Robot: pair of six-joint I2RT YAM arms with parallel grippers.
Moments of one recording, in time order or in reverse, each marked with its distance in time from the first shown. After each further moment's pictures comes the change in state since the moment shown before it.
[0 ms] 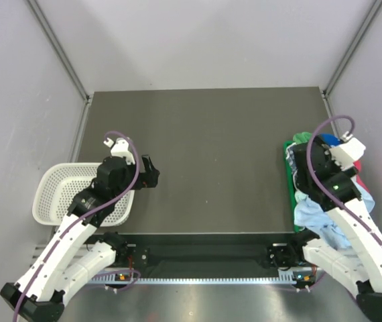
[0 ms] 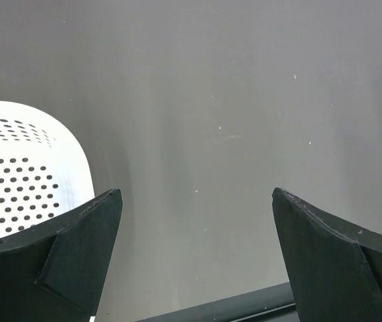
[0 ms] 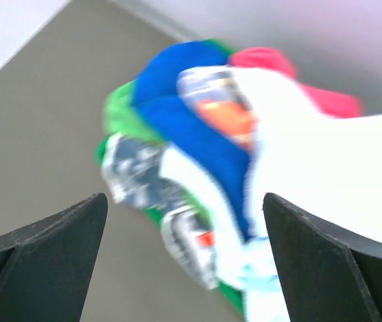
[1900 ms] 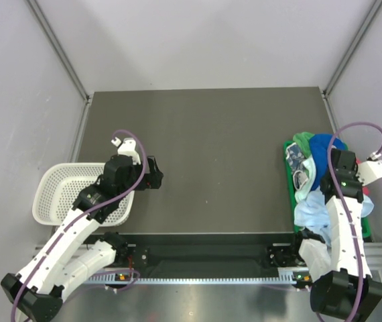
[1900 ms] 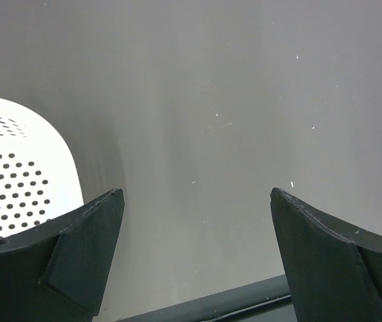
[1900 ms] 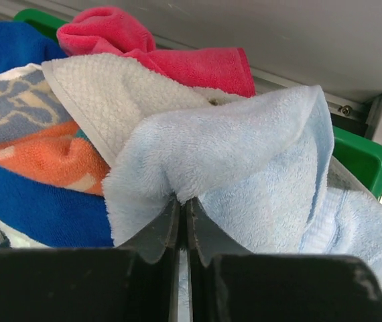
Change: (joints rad) left arm -0.040 0.058 0.000 0.000 0.003 -0.001; right arm -0.716 0.015 -0.227 0.167 -0.352 -0.179
